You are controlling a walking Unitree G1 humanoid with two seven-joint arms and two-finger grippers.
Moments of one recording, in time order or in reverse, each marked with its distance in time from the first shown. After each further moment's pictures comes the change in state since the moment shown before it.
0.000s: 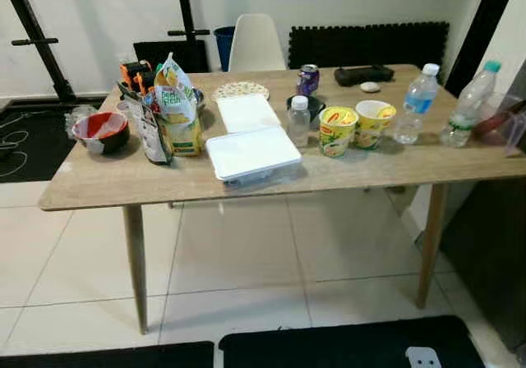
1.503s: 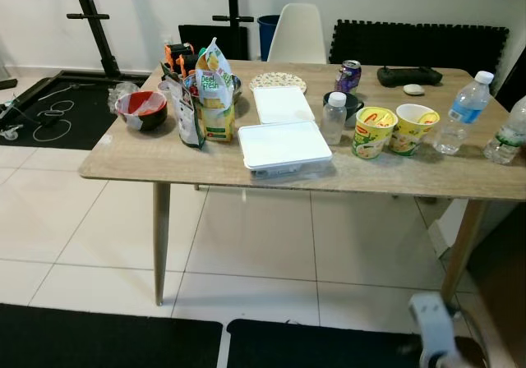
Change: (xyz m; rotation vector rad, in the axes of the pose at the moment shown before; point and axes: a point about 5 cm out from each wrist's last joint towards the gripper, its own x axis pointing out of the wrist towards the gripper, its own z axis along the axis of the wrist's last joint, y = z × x) left arm 0.000 0.002 0.013 -0.044 -0.080 0.224; right arm -0.003 -0.035 0.095 -0.093 -0.256 -0.120
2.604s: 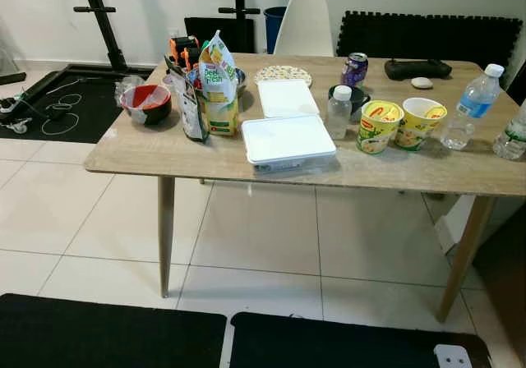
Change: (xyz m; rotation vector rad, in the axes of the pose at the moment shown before) left arm 0.000 -0.002 0.002 -0.029 -0.009 -0.037; right arm -0.032 0.000 -0.089 0.104 0.226 -0.022
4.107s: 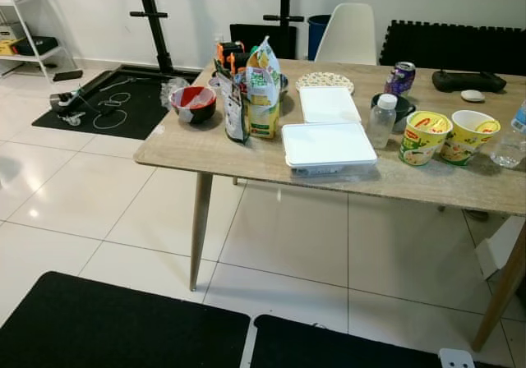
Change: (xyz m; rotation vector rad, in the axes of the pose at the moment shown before) left arm 0.000 -0.005 0.004 -0.019 -0.014 -0.092; right arm 0.001 0.004 -0.002 0.019 0.000 -0.050
